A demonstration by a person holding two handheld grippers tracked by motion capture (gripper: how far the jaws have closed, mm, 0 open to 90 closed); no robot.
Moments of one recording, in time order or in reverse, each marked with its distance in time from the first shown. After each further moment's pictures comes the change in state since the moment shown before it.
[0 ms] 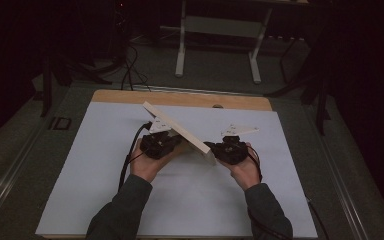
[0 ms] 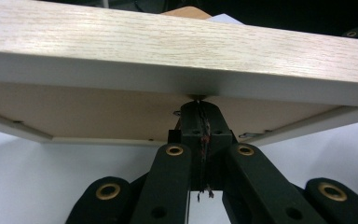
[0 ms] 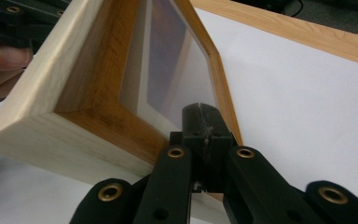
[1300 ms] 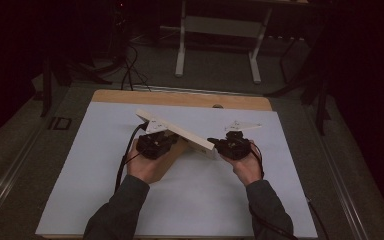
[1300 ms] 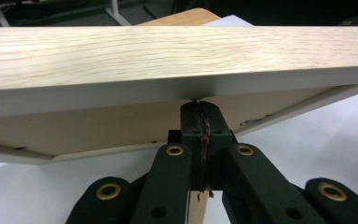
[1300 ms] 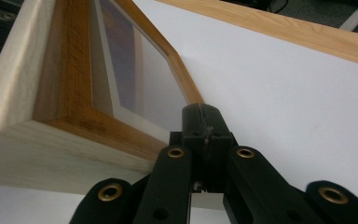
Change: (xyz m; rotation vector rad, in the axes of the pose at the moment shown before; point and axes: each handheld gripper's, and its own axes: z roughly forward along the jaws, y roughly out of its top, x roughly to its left) left arm 0.000 -0.003 -0.005 -0.003 0.033 0.011; right arm -0.016 0.002 0.001 0.005 -0.041 0.044
